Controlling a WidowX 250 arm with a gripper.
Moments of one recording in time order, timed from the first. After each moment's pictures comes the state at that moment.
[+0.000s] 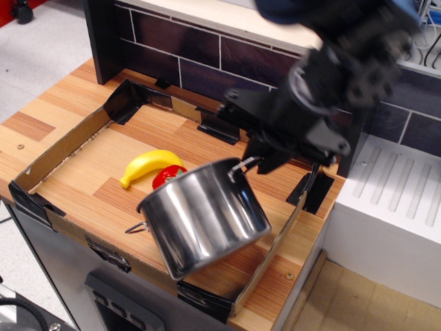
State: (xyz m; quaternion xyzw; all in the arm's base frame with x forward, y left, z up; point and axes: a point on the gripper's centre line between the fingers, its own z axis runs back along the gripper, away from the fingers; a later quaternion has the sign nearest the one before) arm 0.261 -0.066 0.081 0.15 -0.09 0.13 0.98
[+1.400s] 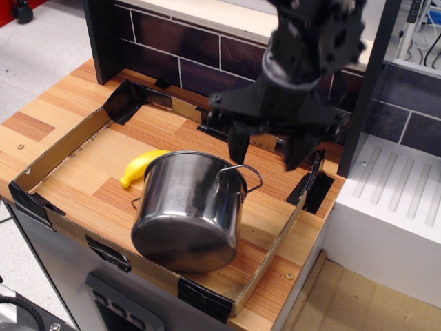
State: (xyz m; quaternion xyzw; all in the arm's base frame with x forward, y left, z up) arm 0.265 -0.060 0.095 0.06 -0.12 0.22 0.97
